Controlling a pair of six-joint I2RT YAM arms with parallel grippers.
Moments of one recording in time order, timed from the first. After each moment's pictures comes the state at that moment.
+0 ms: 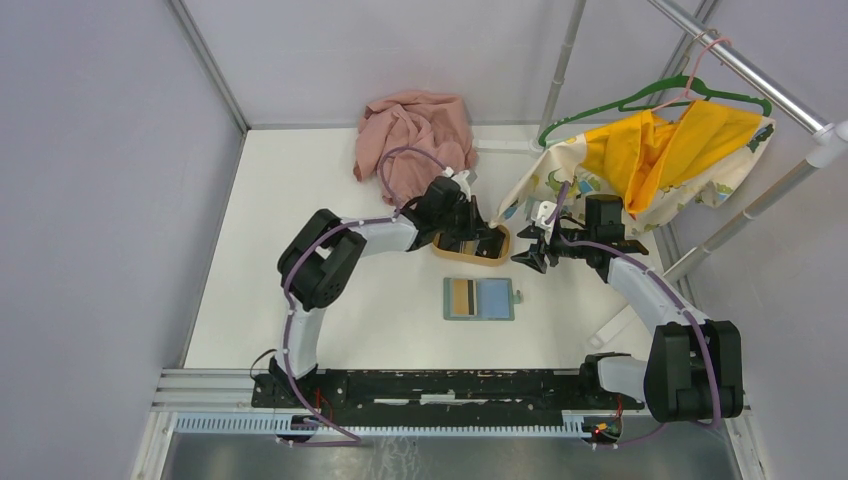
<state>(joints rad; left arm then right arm) -0.72 2.09 1.32 0.19 0.33 -0.66 0.06 1.23 0.68 -0.23 -0.99 -0.86</state>
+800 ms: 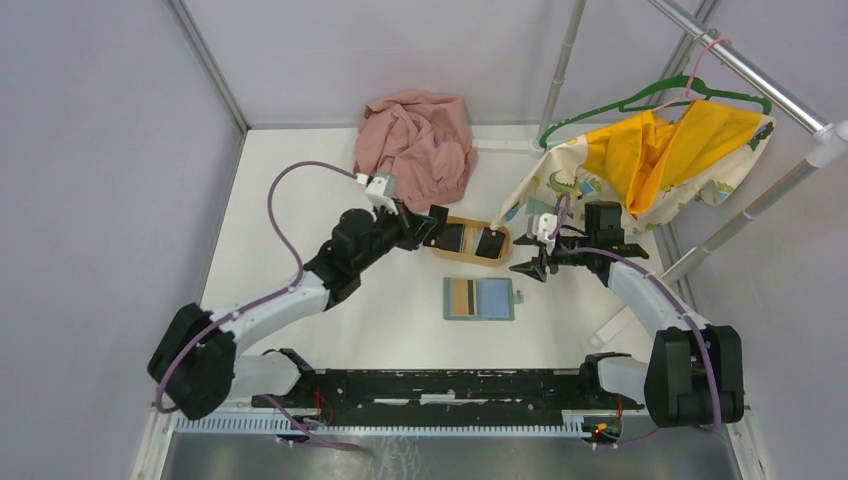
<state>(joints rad) -0.68 1.32 0.72 0.42 0.06 -0.54 0.06 1.21 0.65 -0.26 -1.06 -0.94</state>
